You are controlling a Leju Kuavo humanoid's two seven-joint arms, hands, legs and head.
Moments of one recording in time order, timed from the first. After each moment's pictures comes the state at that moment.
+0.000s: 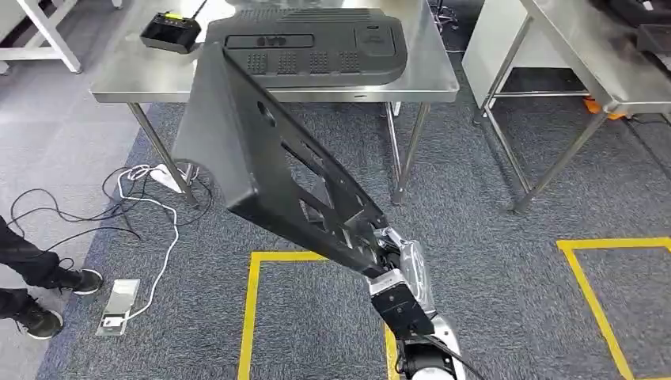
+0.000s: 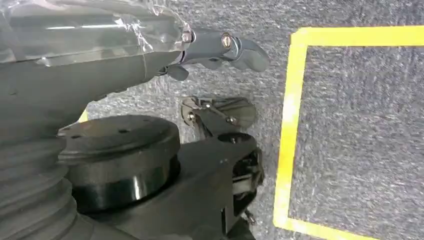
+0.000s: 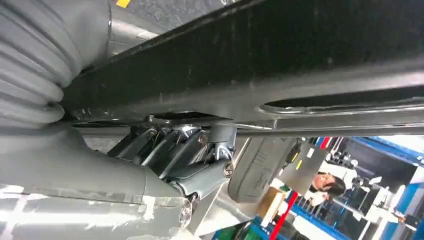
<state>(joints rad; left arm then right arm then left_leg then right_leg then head) -0.13 -0.07 -1.18 -0.32 1.15 0.34 -0.48 -0.02 -0.17 0.53 -1.84 0.50 -0.64 -0.07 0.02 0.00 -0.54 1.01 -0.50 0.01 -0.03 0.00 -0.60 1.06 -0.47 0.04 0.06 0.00</state>
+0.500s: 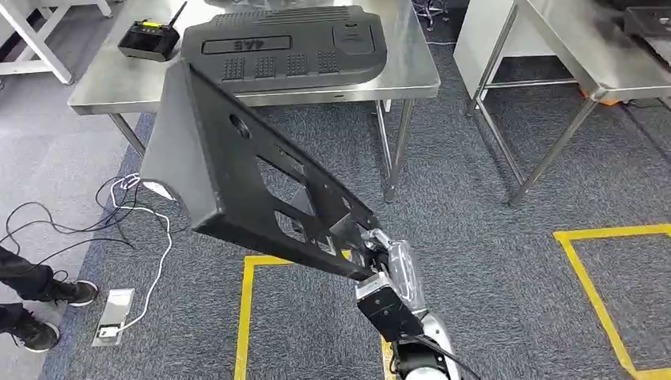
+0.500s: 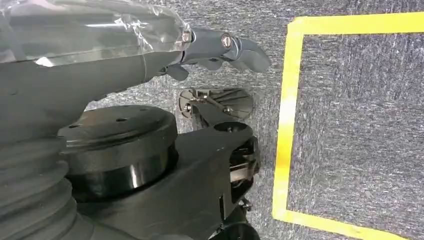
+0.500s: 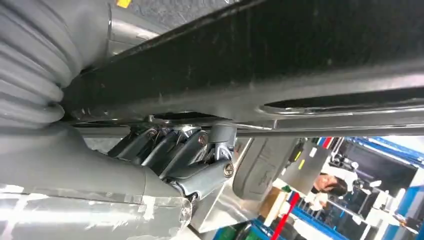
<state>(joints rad) -0.13 -0.07 -1.18 -0.32 1.15 0.34 -0.48 -0.03 -0.17 0.55 -1.84 0.53 -0.63 -0.06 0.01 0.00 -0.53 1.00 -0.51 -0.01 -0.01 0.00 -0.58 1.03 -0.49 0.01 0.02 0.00</state>
